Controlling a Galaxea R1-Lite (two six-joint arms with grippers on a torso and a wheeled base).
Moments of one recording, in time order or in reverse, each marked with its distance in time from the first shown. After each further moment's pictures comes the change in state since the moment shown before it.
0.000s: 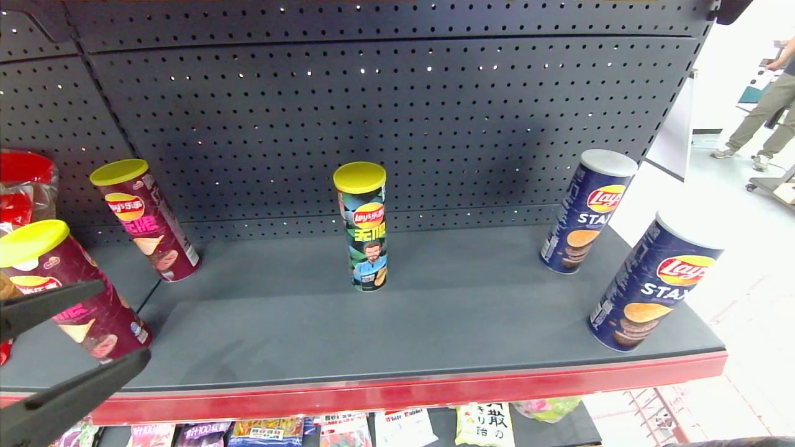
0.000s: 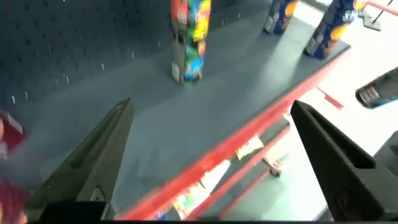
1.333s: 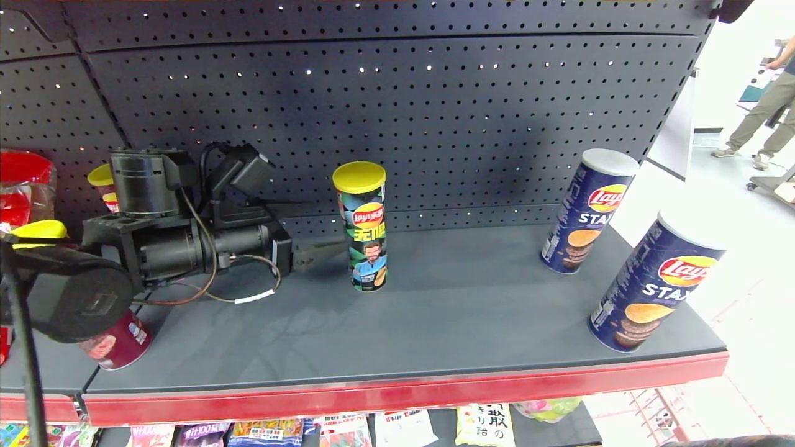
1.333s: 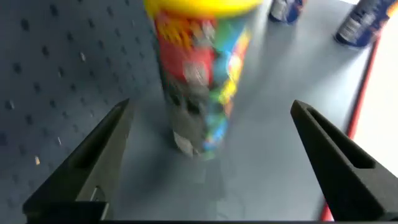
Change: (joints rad) left arm -0.209 0.927 -0.372 -0.459 -0.031 0.164; right arm -0.001 0.000 0.003 -0.010 -0.002 0.008
